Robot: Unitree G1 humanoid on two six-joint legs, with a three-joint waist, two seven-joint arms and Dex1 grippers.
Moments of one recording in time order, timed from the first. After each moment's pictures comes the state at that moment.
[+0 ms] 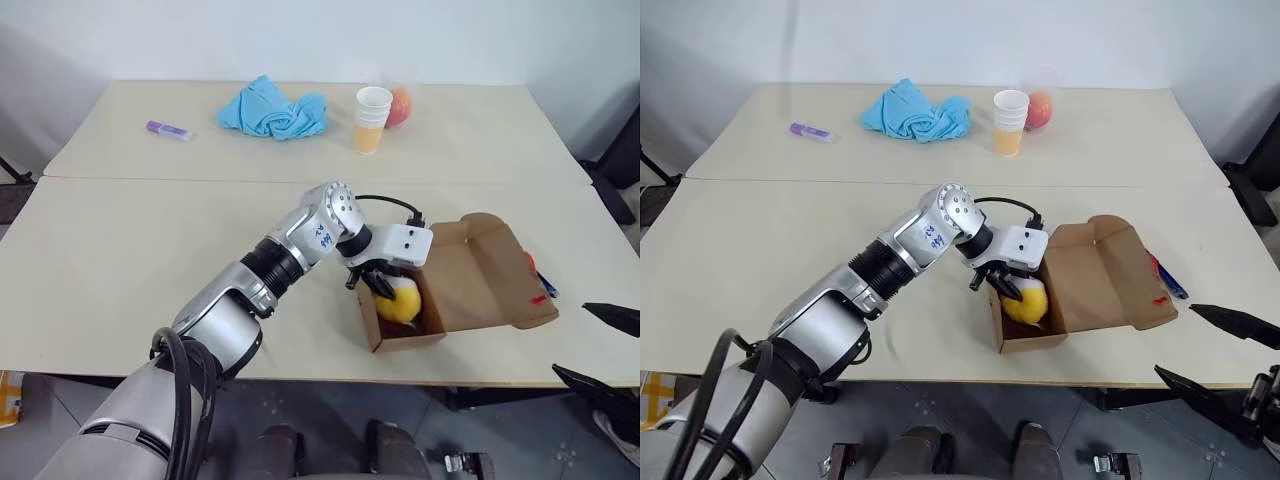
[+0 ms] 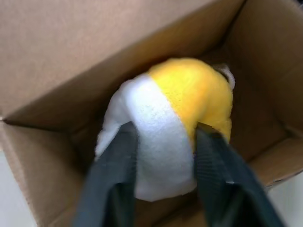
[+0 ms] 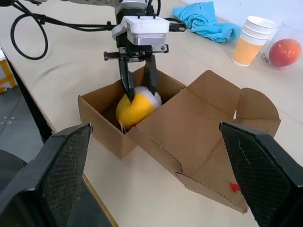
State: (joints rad) left arm -1.24 0.13 -0.63 0.65 0.15 0.24 -1.26; right arm 0.55 -0.69 -0.94 -0.51 0.82 0.23 1.27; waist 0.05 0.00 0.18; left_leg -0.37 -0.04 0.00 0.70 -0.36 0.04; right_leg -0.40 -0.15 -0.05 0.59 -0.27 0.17
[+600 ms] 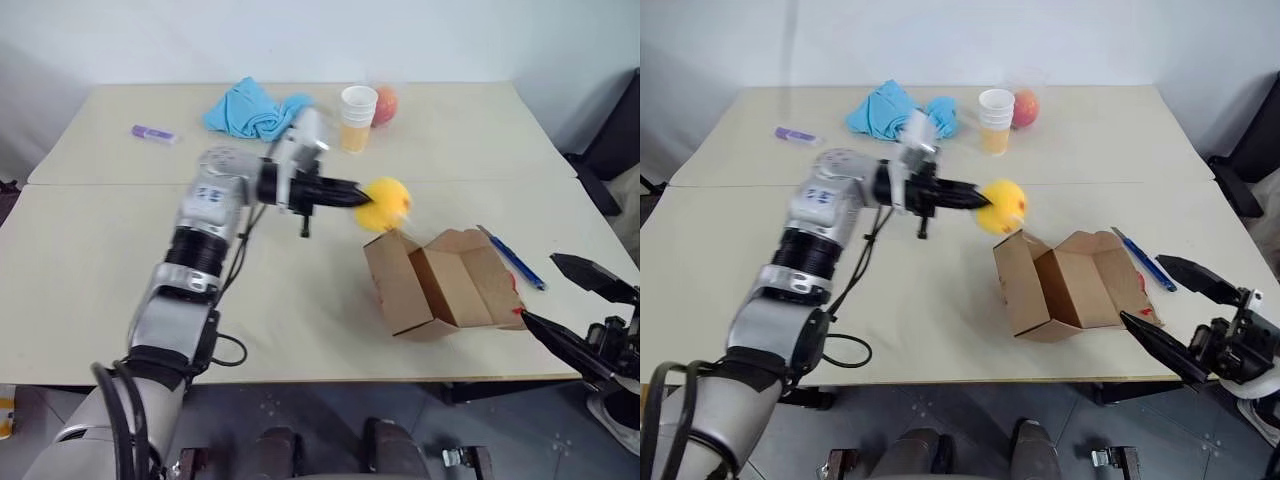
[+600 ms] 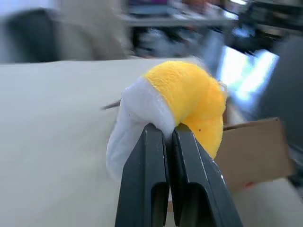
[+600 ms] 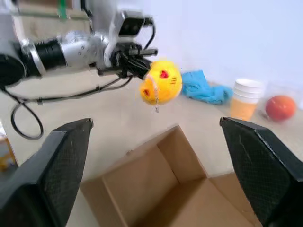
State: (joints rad) left arm -1.09 0.40 0.03 0.66 -0.26 0.24 -1.25; right arm 0.22 -0.63 -0.67 -0.48 0.97 0.24 1.11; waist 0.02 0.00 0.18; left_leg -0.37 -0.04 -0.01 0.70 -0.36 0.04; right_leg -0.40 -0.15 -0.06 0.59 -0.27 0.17
